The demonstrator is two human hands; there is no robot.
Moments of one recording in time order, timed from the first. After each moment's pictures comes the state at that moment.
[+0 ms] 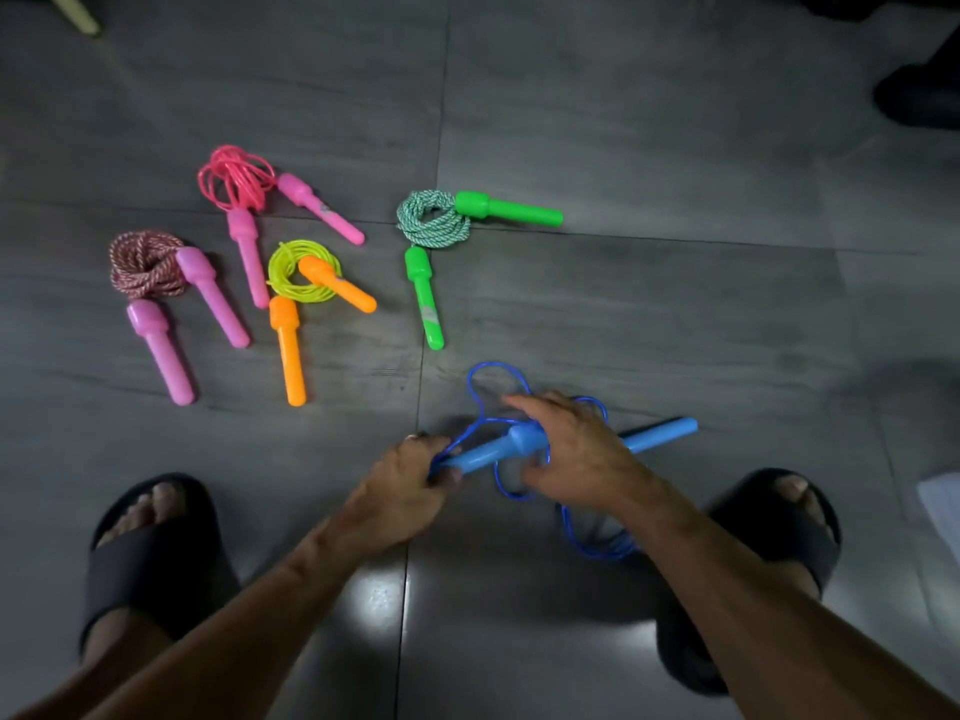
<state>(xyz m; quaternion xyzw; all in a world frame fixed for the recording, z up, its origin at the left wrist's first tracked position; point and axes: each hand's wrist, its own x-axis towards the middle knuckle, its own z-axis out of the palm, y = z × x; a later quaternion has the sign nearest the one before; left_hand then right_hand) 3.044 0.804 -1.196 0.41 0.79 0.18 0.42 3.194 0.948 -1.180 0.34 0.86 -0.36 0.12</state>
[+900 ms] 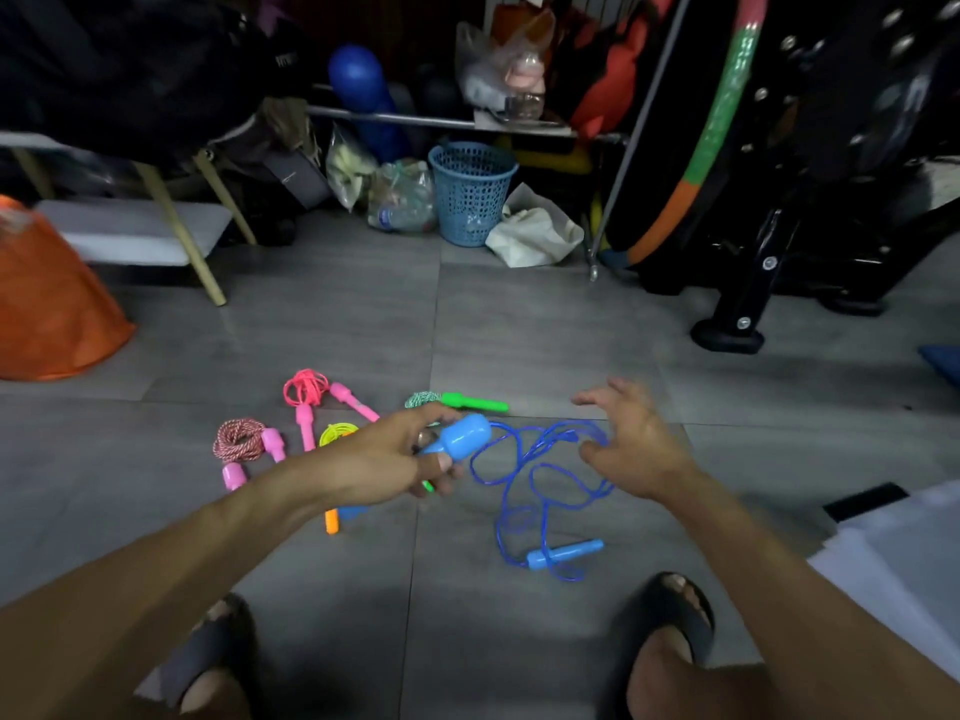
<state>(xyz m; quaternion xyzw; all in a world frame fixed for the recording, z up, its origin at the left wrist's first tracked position) 3.031 0.790 -0.888 0.49 0.64 0.33 0.48 3.244 0.954 -0.895 0.43 0.86 -0.25 -0.06</state>
